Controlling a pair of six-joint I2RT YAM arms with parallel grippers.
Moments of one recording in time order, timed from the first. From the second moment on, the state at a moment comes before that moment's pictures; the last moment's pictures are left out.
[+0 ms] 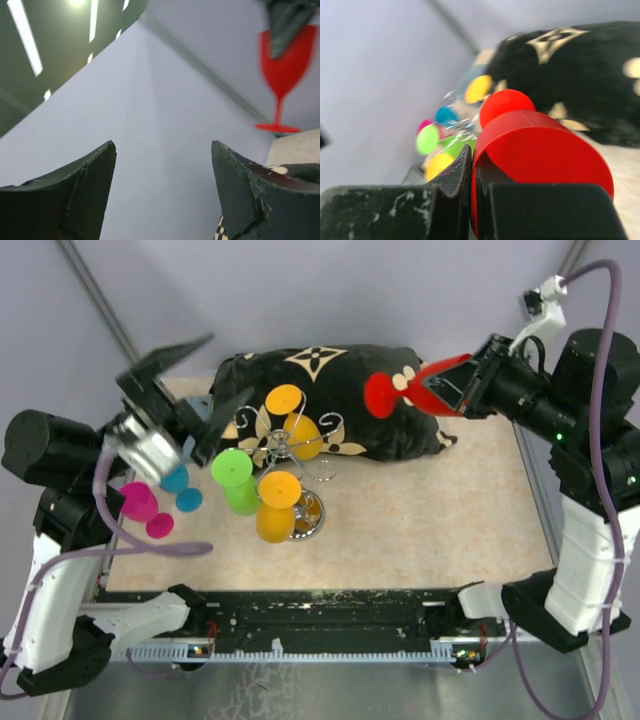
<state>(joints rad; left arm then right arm) -0.58 0.99 1.63 -0.19 0.68 0.79 0.34 1.37 2.42 -1.20 -0.44 0.52</state>
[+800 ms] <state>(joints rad) -0.58 1.06 1.88 -0.25 0.04 0.44 -0.22 1.32 1.26 -0.90 0.18 0.31</state>
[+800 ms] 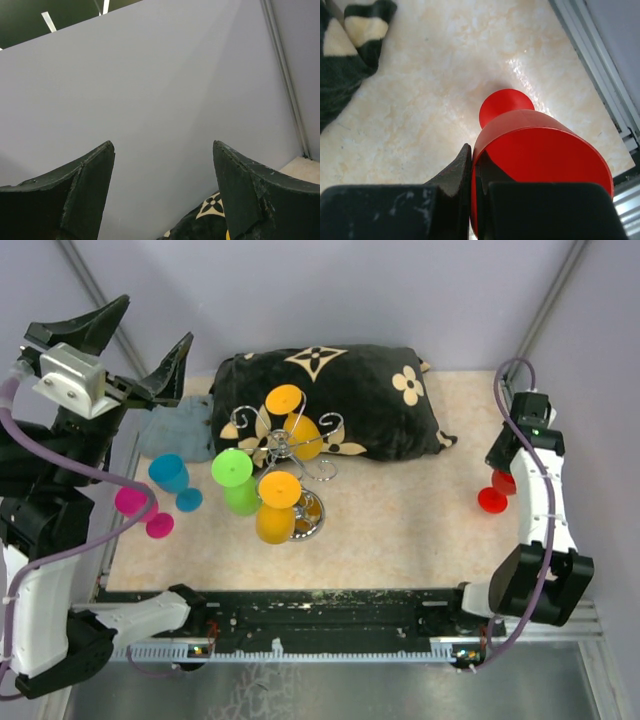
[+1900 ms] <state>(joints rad) -0.58 1.00 1.77 -0.34 0.04 0.46 -0.29 1.49 1.27 -0.72 0.13 0.30</state>
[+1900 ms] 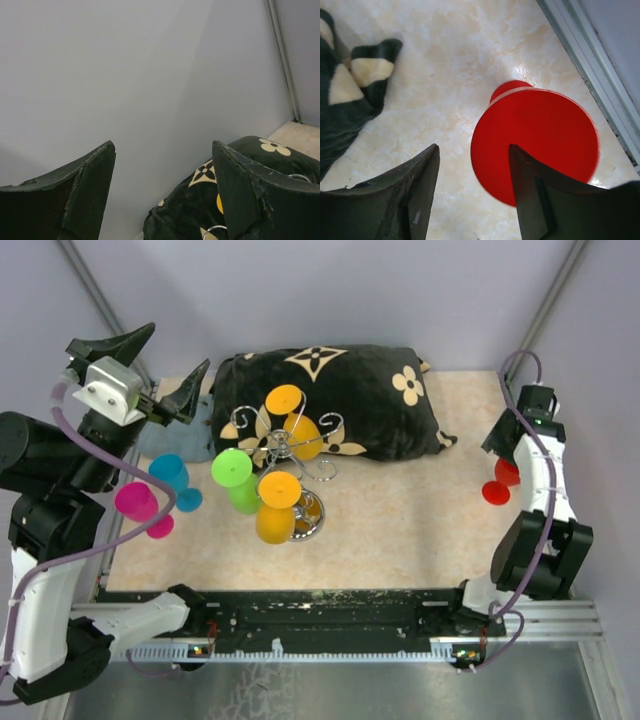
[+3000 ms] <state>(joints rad) -0.14 1.02 1.63 -0.73 0.13 -0.28 -0.25 1.11 1.74 -0.97 -0.14 0.34</state>
